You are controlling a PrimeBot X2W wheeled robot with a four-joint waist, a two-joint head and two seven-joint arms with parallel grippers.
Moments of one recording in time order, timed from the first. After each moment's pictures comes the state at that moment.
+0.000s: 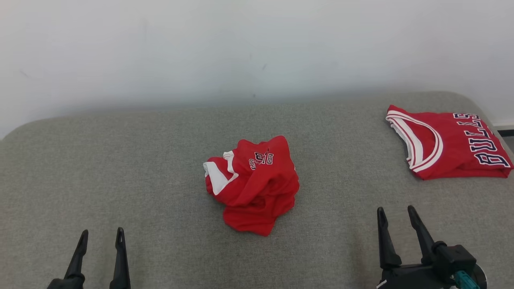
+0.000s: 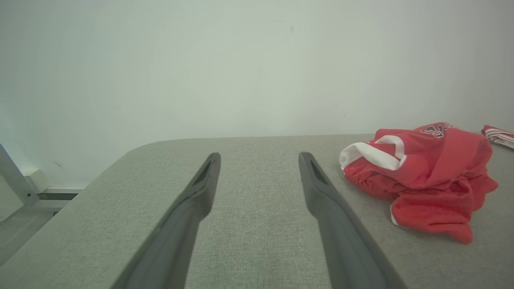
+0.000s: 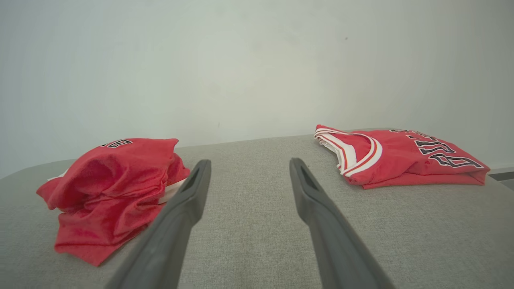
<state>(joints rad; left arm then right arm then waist) 0.02 0.19 -0.01 0.13 -0.21 -0.01 -0.26 -0.03 -0.05 -0.06 0.22 0.11 0.13 -0.26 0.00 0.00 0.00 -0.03</state>
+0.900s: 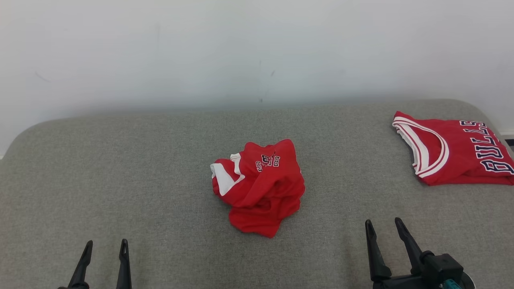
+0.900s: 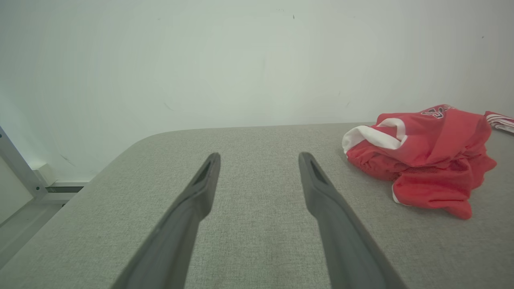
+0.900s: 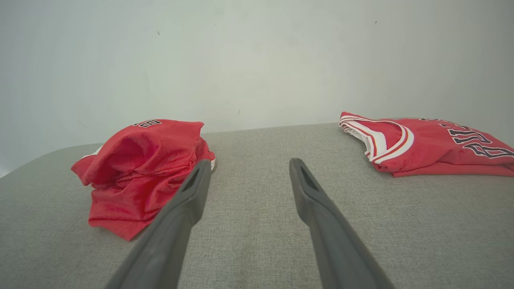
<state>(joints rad) 0.05 0.16 0.03 0.16 -0.15 -0.07 -0.26 0.00 -0.05 -0.01 0.24 0.11 0.13 -0.26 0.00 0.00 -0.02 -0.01</state>
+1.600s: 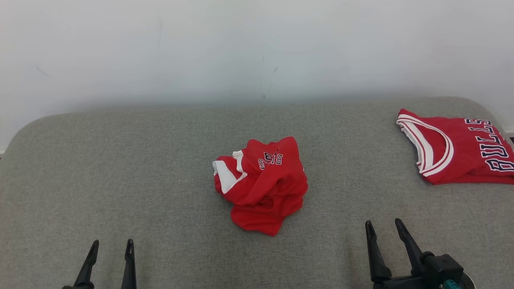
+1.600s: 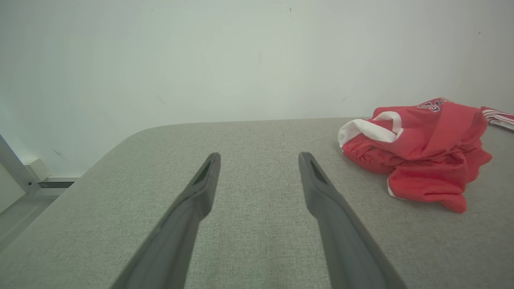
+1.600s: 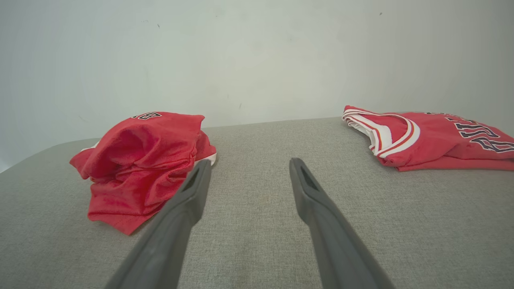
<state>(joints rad) 0.05 0.14 0.03 0.17 -0.14 -0.09 -0.26 0.00 -0.05 -0.01 0.24 0.11 0.13 -0.26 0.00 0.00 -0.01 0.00</state>
